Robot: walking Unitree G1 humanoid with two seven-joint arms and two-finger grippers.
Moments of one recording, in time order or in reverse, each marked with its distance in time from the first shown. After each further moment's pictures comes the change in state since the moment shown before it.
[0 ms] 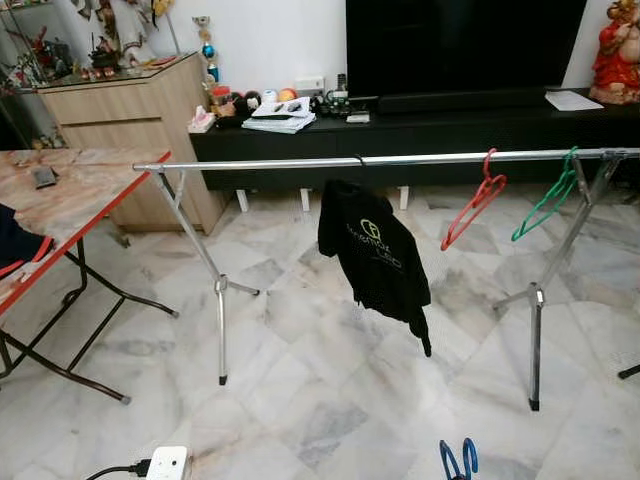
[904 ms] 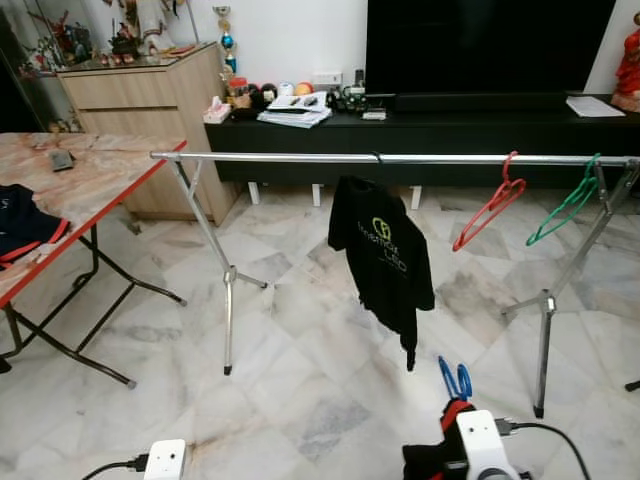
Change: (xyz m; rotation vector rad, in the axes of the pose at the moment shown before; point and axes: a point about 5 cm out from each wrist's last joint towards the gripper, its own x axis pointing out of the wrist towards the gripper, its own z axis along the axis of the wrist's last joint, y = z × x) left arm 0.000 0.000 0.008 -0.073 -0.059 0.019; right arm -0.001 -0.015 0.087 -0.185 -0.267 -0.095
